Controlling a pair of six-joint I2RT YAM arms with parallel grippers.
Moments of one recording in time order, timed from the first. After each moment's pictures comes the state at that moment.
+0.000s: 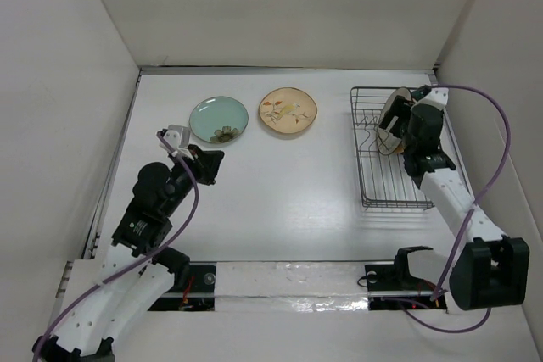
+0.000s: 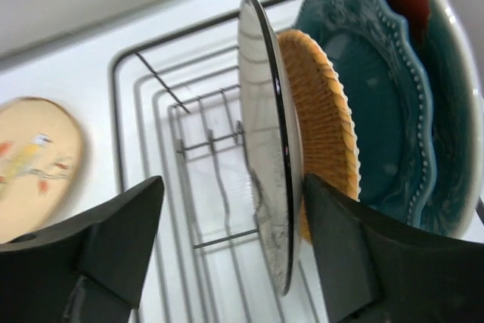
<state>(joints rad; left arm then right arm) -0.46 0.52 0.64 -0.21 0.04 -0.39 0.07 1.19 0.81 0.07 0.29 0.28</state>
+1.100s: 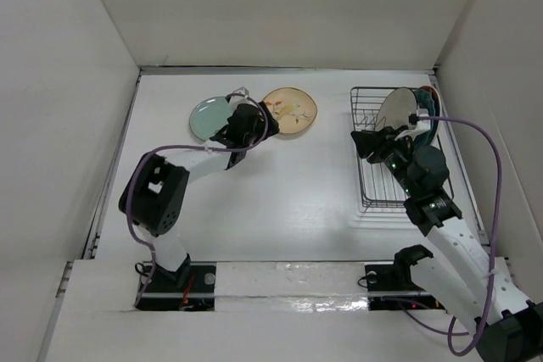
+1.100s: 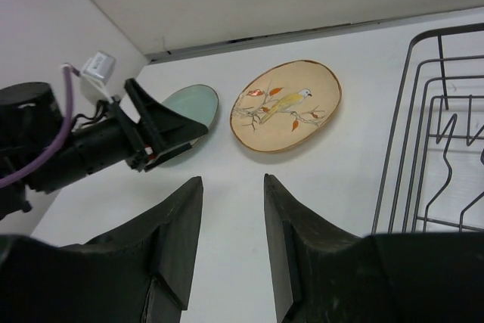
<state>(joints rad) -0.54 1.67 1.00 0.19 -0.19 -0.77 0.34 0.73 0.59 0.17 -0.08 0.47</state>
